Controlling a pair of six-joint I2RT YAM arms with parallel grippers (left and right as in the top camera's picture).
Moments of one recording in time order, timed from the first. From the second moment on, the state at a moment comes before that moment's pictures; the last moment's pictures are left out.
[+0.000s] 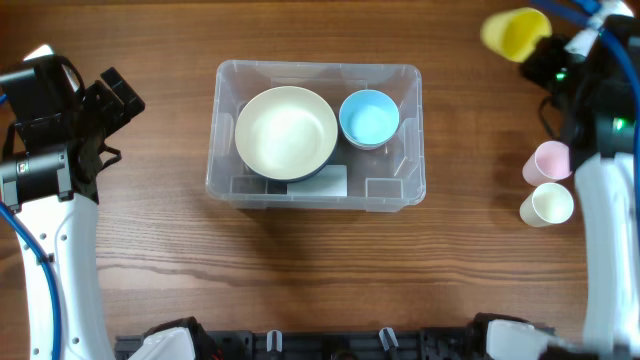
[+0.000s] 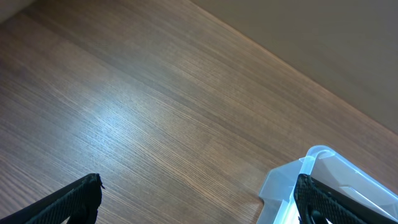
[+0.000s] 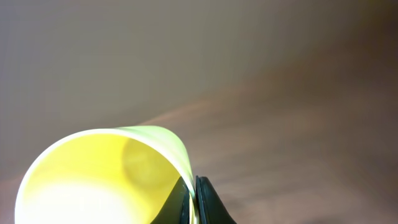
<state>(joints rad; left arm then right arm) 0.24 1.30 1.33 -0.76 -0.08 -0.36 -0.09 1.35 1.38 -0.50 -0.11 0.30</state>
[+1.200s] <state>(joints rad) 0.24 1.30 1.33 -0.76 -0.08 -0.36 0.41 1.67 1.40 -0.95 -0.02 0.28</state>
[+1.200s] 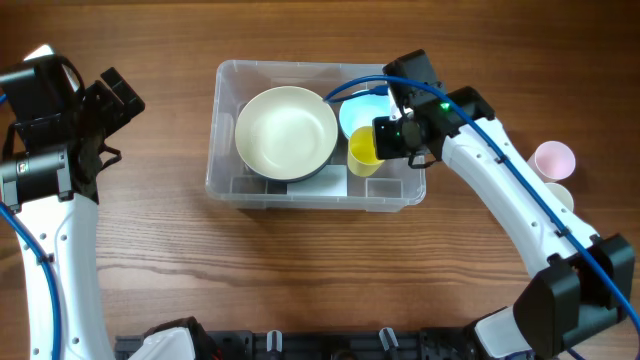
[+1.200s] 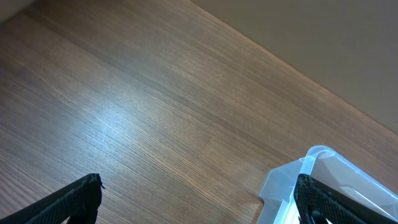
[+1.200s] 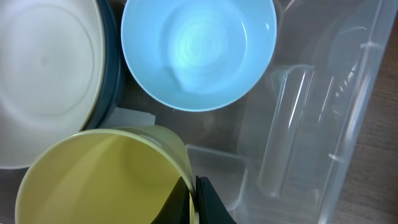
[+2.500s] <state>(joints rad) 0.24 1.30 1.33 -0.76 -0.08 -0.36 0.41 1.74 1.40 -0.95 0.01 0.18</state>
